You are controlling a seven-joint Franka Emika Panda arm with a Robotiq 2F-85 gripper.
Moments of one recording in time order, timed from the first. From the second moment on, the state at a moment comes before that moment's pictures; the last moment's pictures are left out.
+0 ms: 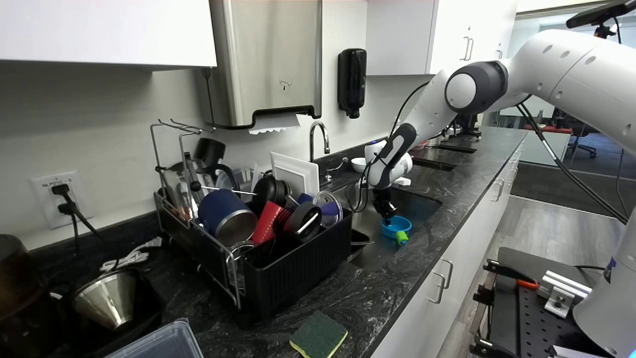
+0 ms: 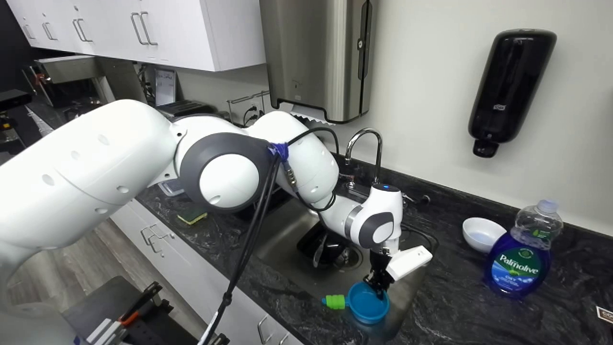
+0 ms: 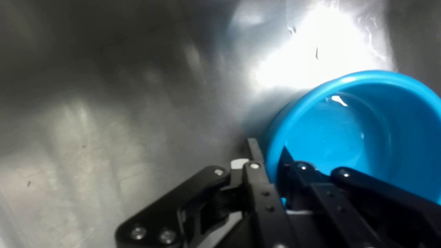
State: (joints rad) arm -0.46 1.12 -0.08 -1.40 -0.21 2.44 -1.48
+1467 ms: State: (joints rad) arm -0.43 1.08 -0.06 -1.39 -0.07 2.44 -1.17
